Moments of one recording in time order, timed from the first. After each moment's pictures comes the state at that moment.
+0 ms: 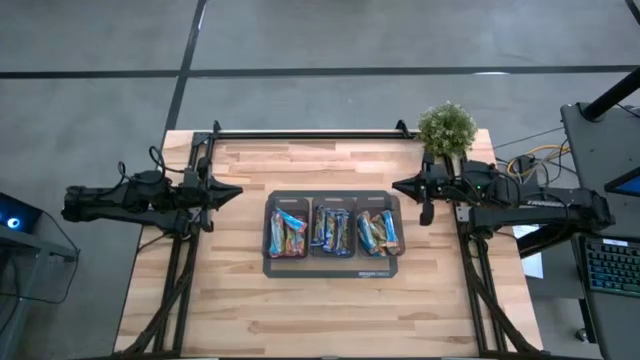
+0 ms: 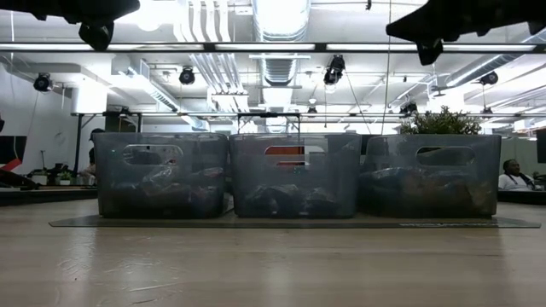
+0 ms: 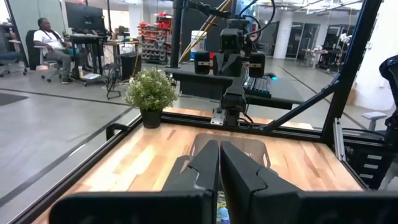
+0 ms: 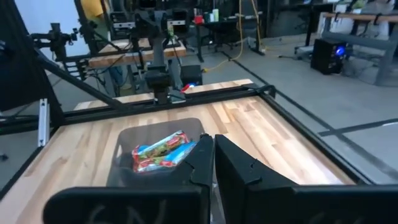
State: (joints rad) left arm -0.08 0.36 0.50 -0.21 -0.24 -0.07; right arm -0.13 0.60 0.50 -0.01 0.01 0.12
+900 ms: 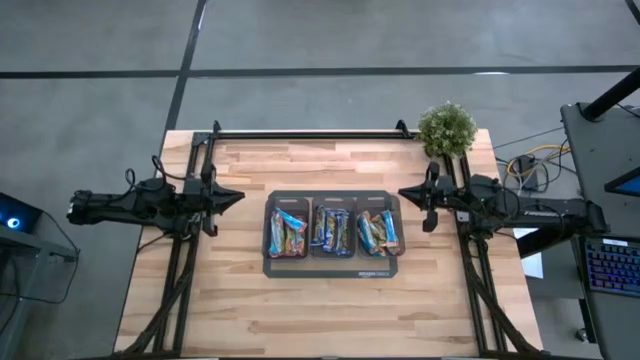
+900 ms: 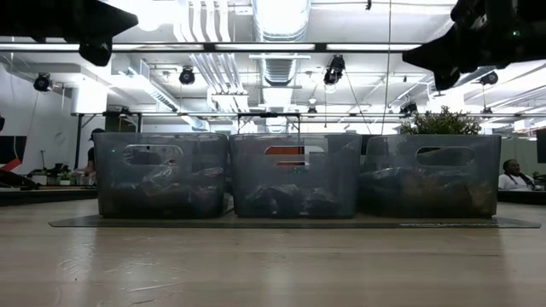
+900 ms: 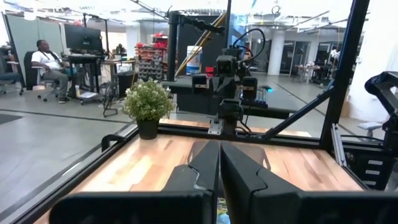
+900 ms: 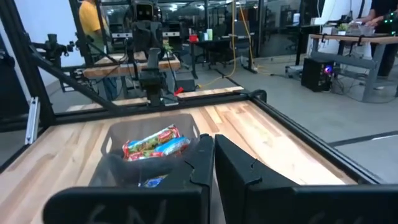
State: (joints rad) left arm -0.08 0.24 0.32 -0.05 -0.22 -0.04; right arm -0.13 0.38 0.22 0.13 0.04 0.10
